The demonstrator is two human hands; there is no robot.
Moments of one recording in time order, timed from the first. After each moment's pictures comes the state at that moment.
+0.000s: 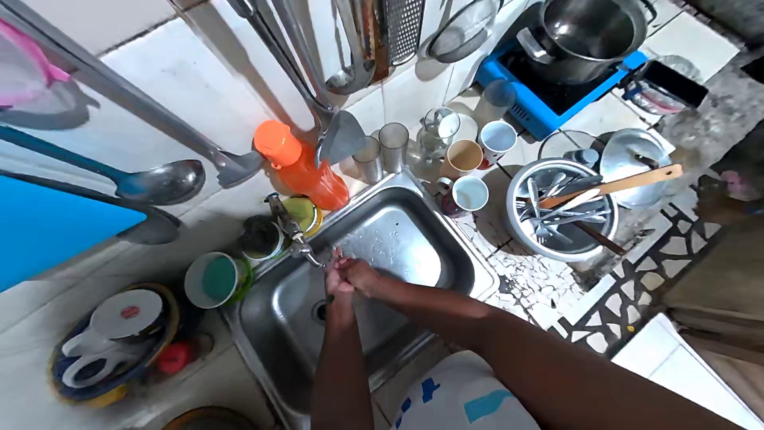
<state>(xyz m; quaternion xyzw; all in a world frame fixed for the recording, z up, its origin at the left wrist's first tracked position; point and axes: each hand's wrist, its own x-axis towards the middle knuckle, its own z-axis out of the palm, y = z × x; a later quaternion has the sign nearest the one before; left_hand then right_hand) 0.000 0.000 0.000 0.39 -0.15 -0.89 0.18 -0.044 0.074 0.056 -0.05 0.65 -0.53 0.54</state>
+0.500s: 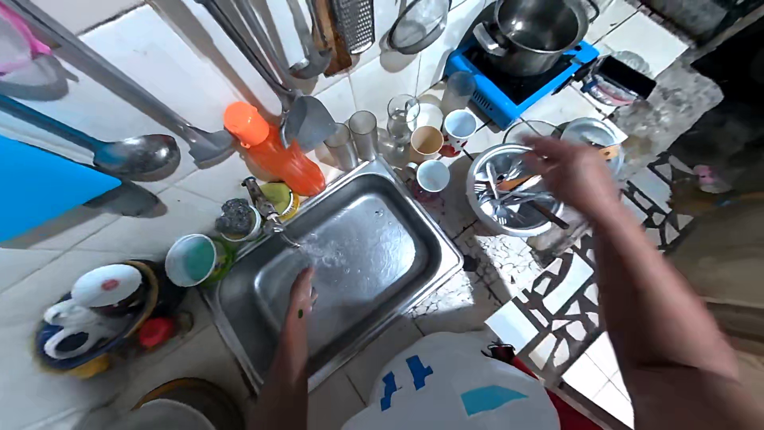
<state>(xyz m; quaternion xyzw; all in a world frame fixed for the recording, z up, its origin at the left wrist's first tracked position) 0.087 0.006 0.030 0.57 -0.57 -0.58 -0.06 -0.198 0.428 0.287 -0.22 0.94 -0.26 0.05</state>
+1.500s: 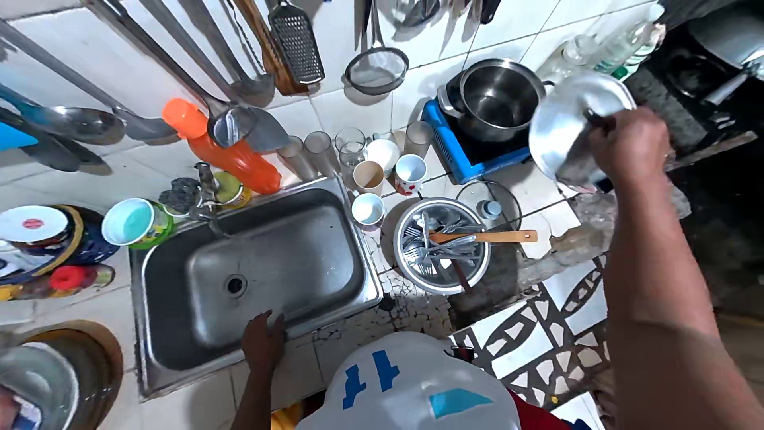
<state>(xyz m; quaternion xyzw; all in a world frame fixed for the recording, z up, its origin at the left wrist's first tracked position) 0.140 0.199 0.022 0.51 -0.83 -0.21 -0.02 -0.487 0.603 0.291 -0.18 0.98 -0.09 -0.08</state>
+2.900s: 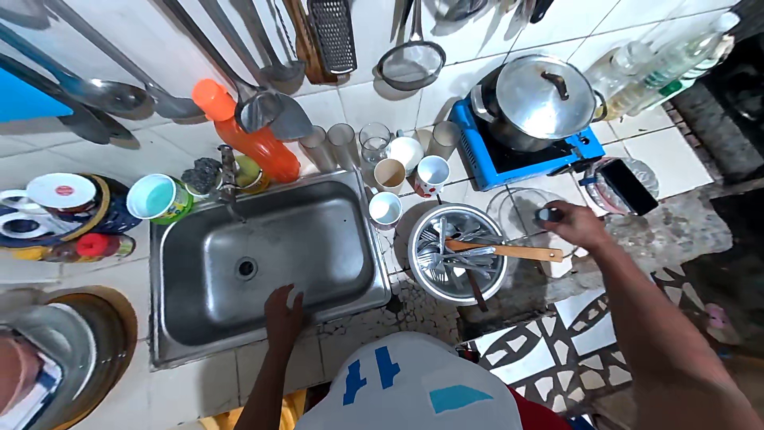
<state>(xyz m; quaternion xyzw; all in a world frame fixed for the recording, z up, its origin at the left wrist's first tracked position) 0.100 0.212 0.037 0.46 -0.85 -0.26 0.07 -0.464 0.627 0.153 -0.29 0.92 -0.17 0.20</state>
